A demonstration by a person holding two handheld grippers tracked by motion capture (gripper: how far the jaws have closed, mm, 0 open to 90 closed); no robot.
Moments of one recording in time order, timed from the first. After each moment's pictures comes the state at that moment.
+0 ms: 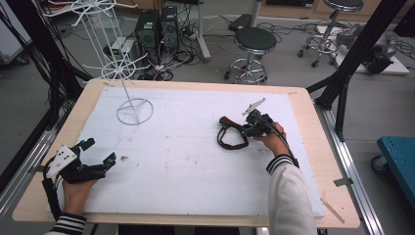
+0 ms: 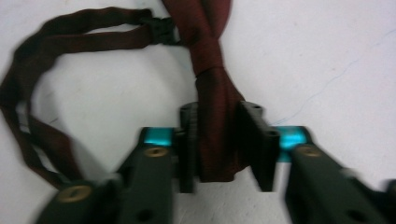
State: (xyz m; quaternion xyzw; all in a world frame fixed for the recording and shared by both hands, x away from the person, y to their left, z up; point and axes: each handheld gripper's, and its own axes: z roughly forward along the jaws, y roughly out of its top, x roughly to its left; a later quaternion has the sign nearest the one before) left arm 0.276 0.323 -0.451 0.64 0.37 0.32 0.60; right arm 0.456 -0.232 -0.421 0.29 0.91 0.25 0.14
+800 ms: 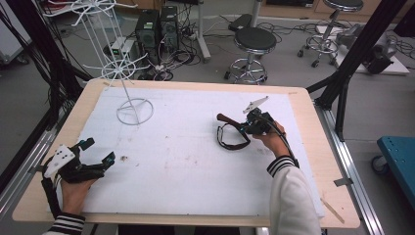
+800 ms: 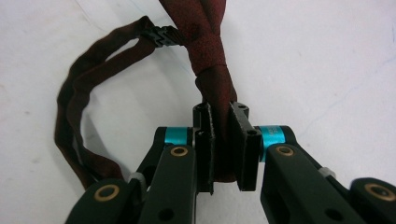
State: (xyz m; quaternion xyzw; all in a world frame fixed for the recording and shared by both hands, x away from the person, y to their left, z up) left arm 0.277 0.326 -0.450 0.63 0.37 0.32 0.60; right arm 0.450 -0.230 -0.408 0.28 0.90 0.30 0.13
